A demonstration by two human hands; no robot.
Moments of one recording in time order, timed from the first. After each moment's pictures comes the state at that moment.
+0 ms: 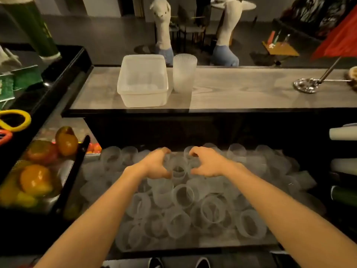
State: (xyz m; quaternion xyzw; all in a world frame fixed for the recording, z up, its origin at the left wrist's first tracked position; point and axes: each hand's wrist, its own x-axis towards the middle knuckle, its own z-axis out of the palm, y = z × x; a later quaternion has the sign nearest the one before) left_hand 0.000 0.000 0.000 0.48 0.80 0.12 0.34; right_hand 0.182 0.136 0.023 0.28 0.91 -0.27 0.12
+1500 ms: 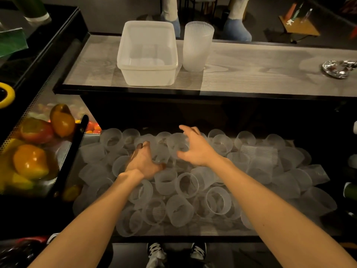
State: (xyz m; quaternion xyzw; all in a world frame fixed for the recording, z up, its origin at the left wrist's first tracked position) left_hand -0.007 -0.037 -0.056 0.32 0.89 0.19 0.27; right_hand 0.135 0.117 -0.016 0.30 0.86 -0.41 0.01
